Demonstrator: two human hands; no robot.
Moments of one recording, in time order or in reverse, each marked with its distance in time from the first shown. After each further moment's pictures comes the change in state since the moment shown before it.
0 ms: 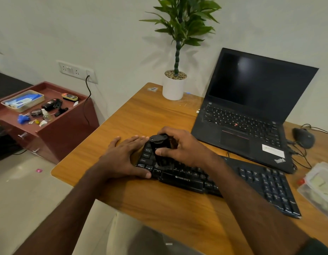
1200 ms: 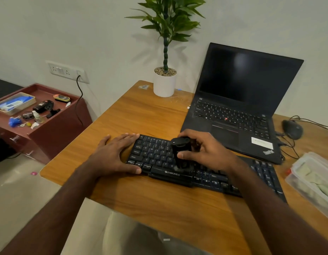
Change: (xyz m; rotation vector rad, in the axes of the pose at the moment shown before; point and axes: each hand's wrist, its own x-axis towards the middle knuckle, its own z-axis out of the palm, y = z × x) left_hand 0.003 -0.003 0.003 0.000 -0.016 -0.030; right_hand -0.067 0.027 -0.046 0.044 0.069 0.065
